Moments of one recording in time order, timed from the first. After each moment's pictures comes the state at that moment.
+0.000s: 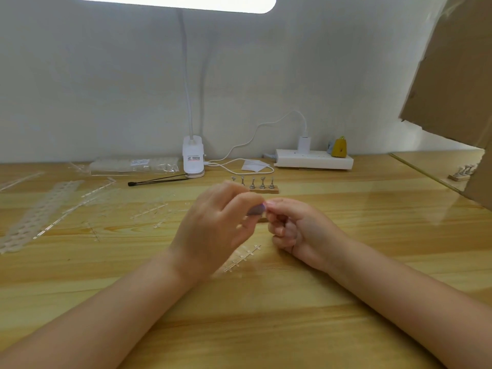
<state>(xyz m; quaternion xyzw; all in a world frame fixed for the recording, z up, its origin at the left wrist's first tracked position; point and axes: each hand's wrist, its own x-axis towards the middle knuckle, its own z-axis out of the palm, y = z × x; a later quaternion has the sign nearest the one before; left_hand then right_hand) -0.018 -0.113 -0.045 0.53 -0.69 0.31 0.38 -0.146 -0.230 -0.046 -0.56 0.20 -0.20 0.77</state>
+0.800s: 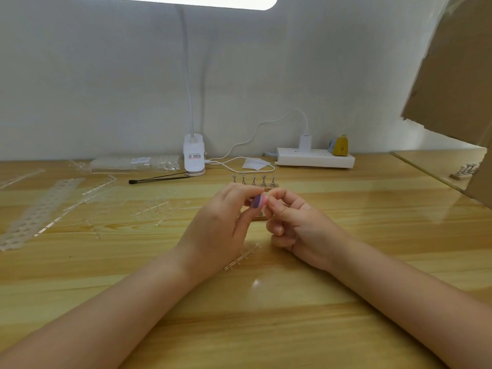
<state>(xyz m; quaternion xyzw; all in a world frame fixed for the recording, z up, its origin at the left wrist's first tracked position) -0.019 -0.119 -0.053 0.57 -0.68 0.18 0.44 -0.148 -0.229 -0.049 -0.57 0.14 -0.22 0.78</state>
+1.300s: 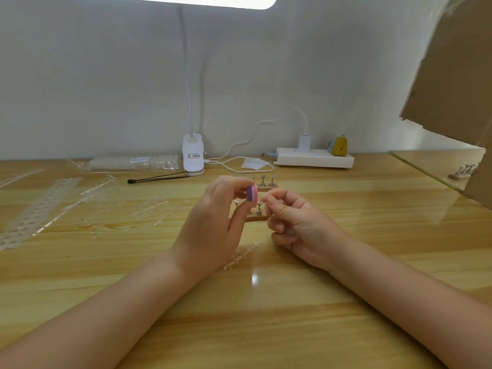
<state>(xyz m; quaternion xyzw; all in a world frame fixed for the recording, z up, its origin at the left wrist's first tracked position) -0.019 -0.119 -0.052 0.57 -0.64 0.20 0.48 -0.148 -0.229 -0.049 -0.55 0.16 -0.23 0.78</state>
